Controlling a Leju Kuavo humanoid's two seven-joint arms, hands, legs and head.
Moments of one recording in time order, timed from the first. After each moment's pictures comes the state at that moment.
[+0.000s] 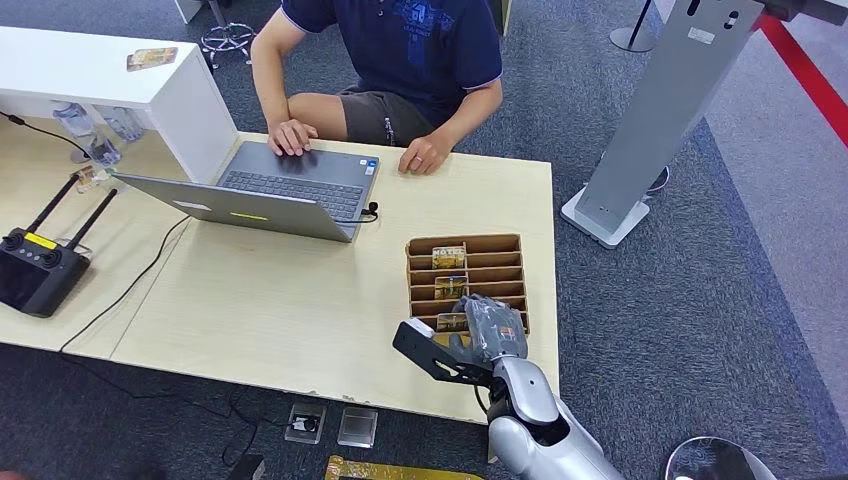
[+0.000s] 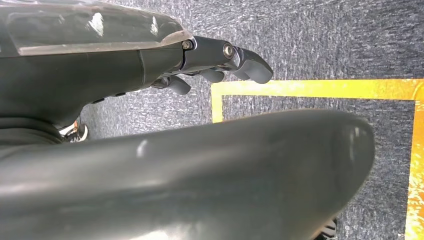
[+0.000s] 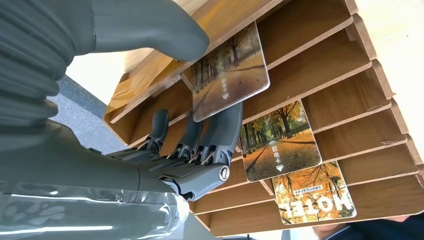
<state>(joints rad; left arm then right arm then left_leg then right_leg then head) -0.13 0.06 -1.26 -0.20 1.50 0.12 0.05 -0.41 0.03 0.86 -1.23 0.85 -0.10 0.49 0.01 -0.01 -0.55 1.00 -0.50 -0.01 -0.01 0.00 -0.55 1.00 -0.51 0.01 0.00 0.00</state>
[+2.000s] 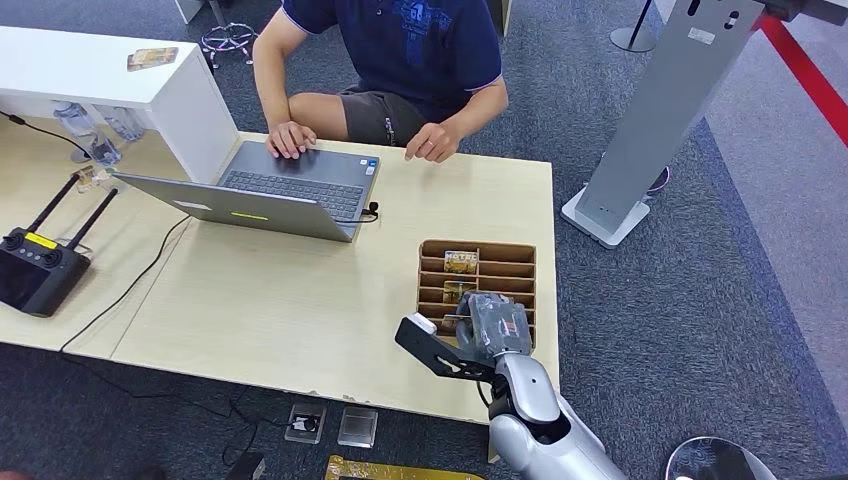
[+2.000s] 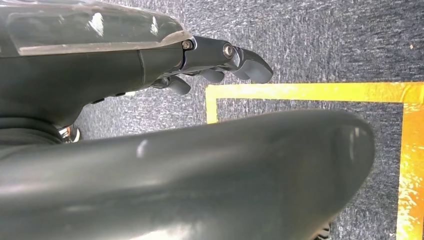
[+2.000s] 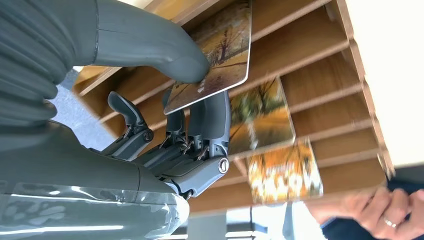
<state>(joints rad) -0.13 0.06 -1.27 -0.20 1.51 0.13 0.02 -0.42 0.03 0.85 -1.24 0.90 -0.14 0.50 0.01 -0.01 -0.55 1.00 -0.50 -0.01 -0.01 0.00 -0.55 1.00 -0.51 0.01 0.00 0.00</state>
